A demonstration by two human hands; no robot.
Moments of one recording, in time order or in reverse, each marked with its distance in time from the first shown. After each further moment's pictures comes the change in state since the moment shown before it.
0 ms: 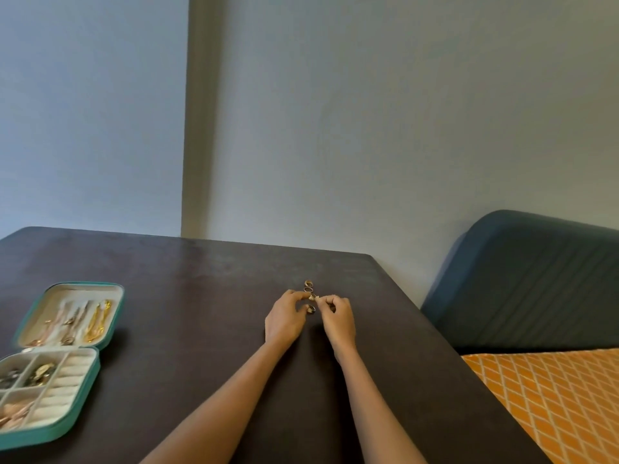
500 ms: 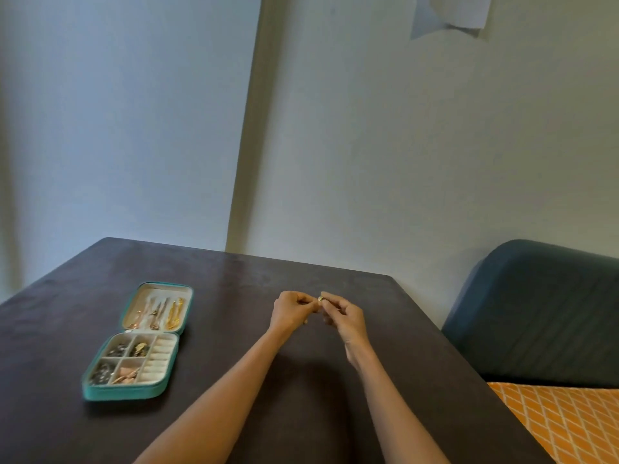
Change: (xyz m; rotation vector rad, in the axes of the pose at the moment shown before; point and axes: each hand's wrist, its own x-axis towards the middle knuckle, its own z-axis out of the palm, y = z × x) left_hand -0.031 0.000 -0.091 -0.321 -0.003 -0.022; right_hand -0.054 -0.055 0.007 0.498 -0.214 -0.072
